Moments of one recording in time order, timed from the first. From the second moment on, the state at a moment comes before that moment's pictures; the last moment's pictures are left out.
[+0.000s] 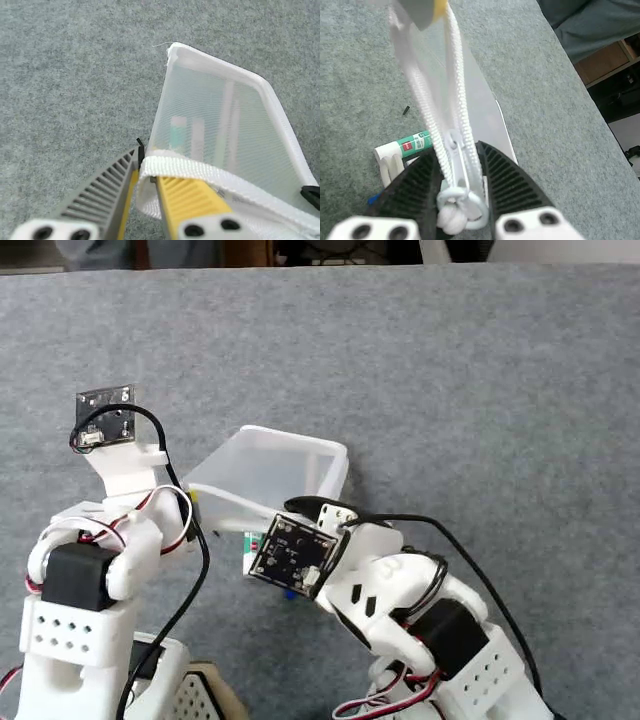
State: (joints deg) left arm 5.5 -58.9 36.1 83.3 18.6; right arm -40.2 -76.2 57.9 60.1 34.2
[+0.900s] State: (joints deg) left arm 4.4 -59.0 46.1 71.5 18.3; right arm -40.5 -76.2 54.9 61.7 34.2
